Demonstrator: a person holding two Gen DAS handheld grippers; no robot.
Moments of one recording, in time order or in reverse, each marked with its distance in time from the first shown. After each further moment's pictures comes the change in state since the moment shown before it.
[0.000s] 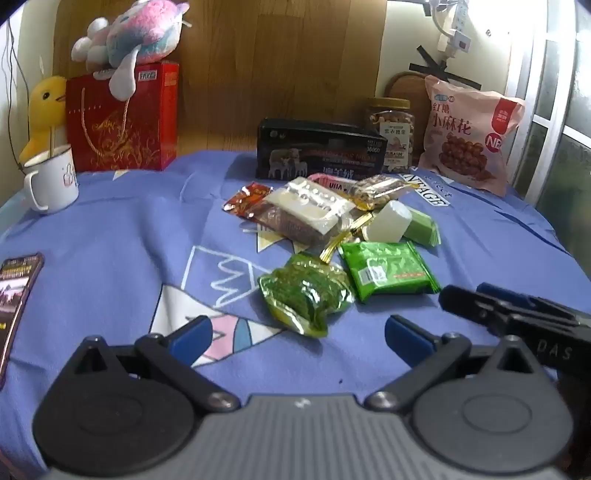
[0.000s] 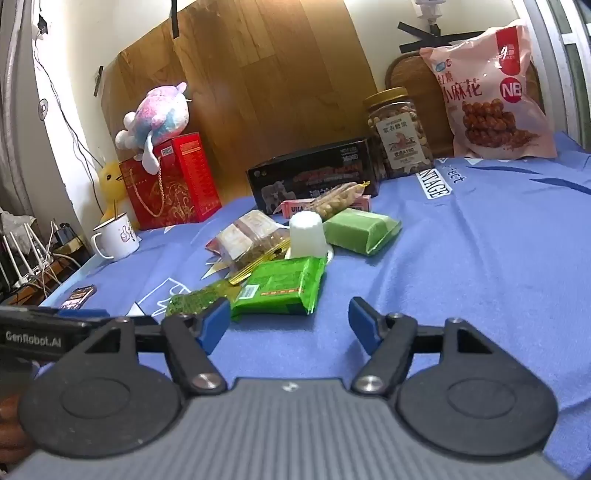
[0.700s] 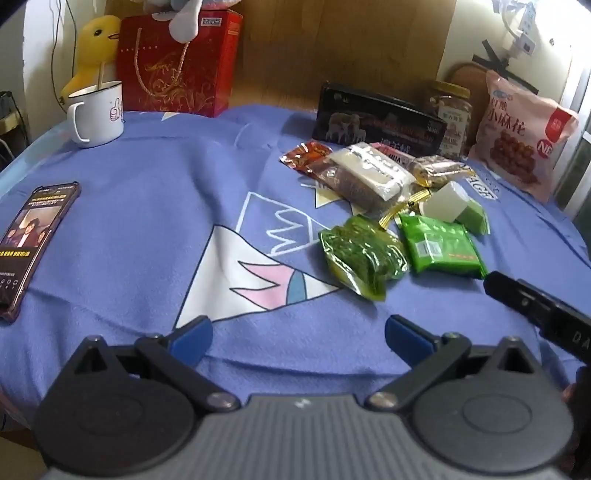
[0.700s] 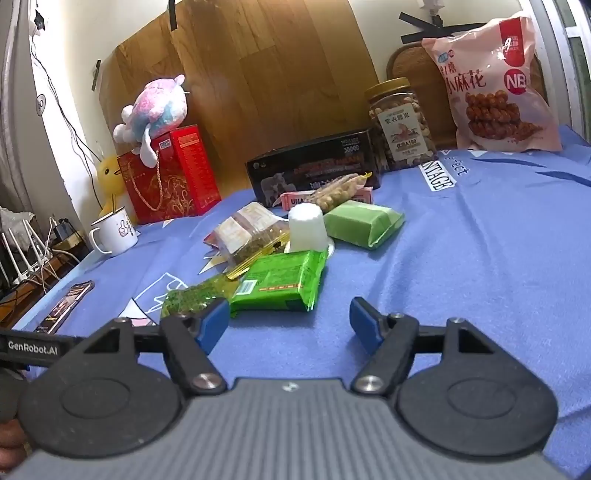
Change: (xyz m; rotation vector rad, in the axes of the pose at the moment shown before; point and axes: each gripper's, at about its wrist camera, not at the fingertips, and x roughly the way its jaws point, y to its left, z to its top) left arm 0.008 0.027 -0.014 -0.145 0.106 0.076; right arm 0.007 -0.002 0.001 0.007 0.020 0.013
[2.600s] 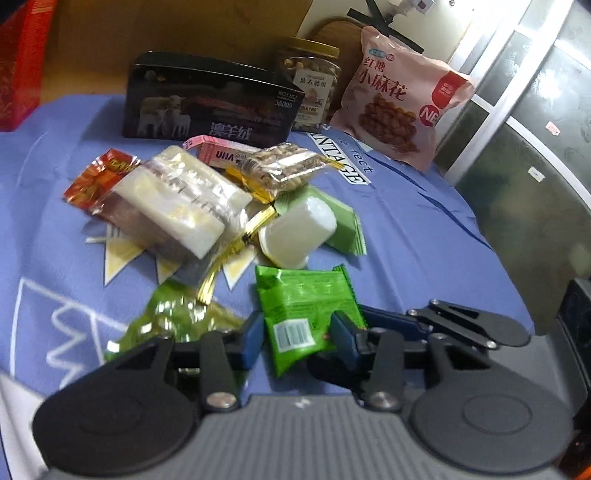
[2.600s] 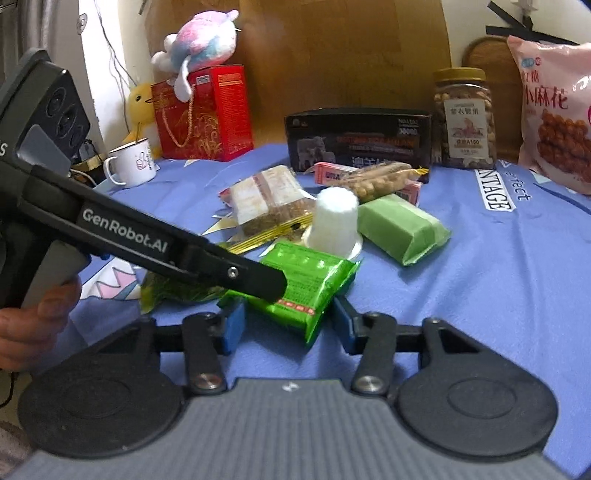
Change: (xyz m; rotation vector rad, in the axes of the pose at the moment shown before) left arm 0.076 -0.056 0.062 0.163 0.148 -0.480; right arm 0.042 0.003 0.019 -0.233 0.171 0.104
